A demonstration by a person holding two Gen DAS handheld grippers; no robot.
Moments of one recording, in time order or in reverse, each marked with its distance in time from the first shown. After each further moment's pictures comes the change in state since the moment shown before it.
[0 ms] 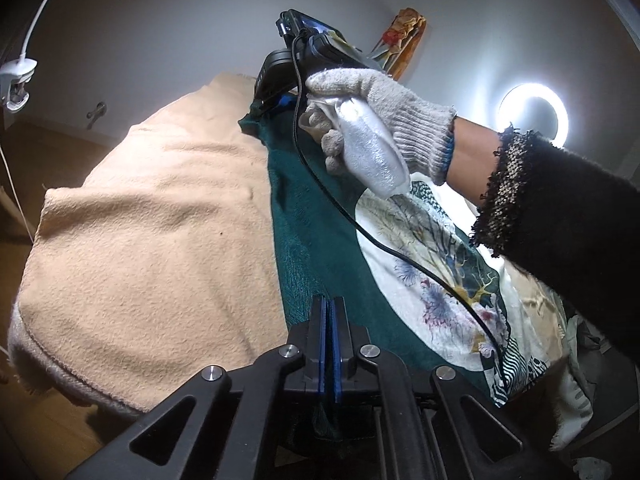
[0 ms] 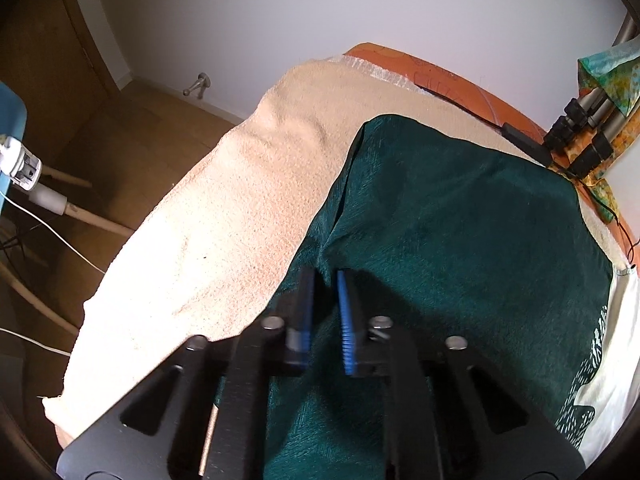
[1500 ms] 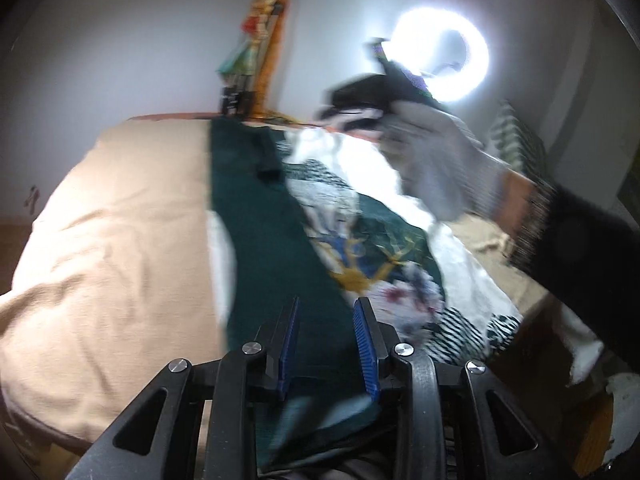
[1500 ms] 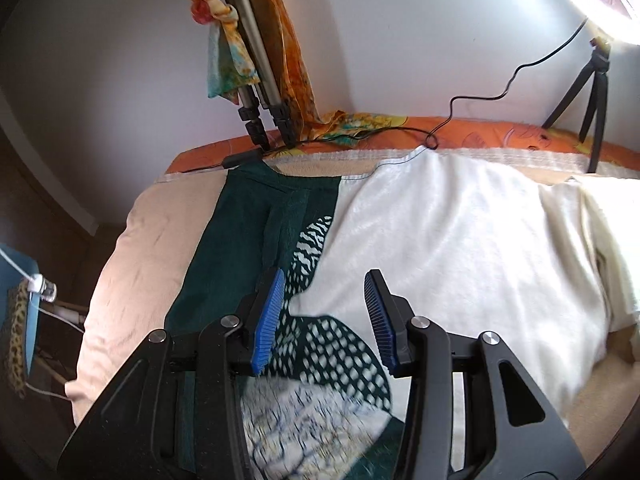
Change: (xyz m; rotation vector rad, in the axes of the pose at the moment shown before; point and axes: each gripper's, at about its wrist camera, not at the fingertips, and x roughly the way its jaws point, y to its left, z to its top) left arm 0.004 -0.115 0.010 0.298 0.052 -0.057; right arm -0.162 -0.272 -0.158 0.448 -0.268 -0.013
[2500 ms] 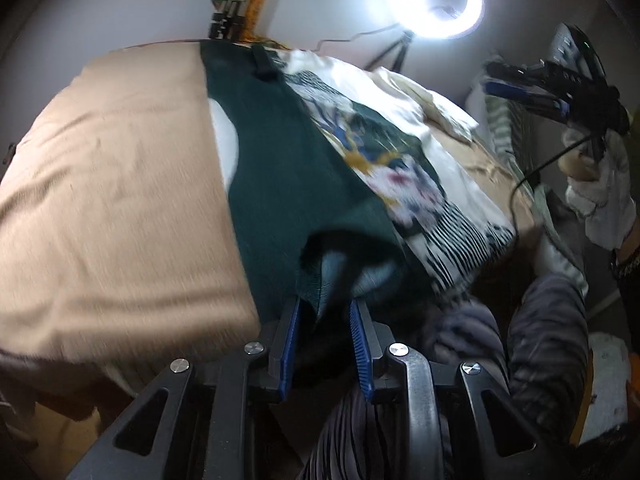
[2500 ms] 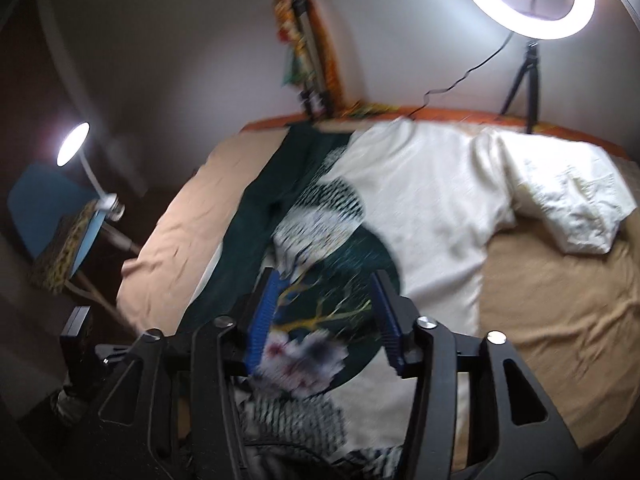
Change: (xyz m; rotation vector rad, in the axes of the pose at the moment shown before) left arm -0.002 0.014 -0.070 0.028 0.246 -0.110; right arm -0.192 -0.024 -0.146 -0.112 -0.001 0.142
